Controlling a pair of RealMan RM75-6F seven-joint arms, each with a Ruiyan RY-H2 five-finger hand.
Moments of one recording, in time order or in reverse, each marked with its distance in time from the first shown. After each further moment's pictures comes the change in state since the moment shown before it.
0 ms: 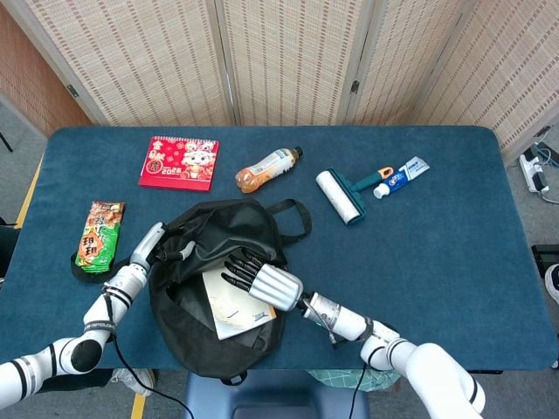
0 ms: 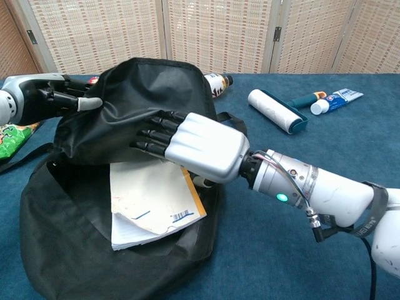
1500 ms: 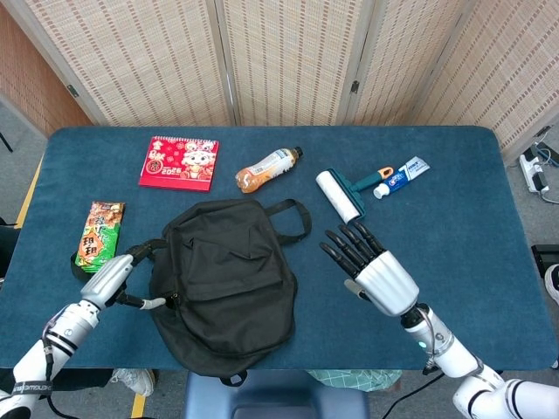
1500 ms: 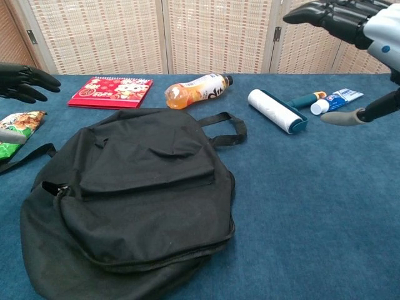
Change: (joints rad) left arm 0.159 0.344 0.236 -0.289 0.400 0.292 0.175; right arm -0.363 0.667 -0.005 -0.852 0.065 0.281 0.023
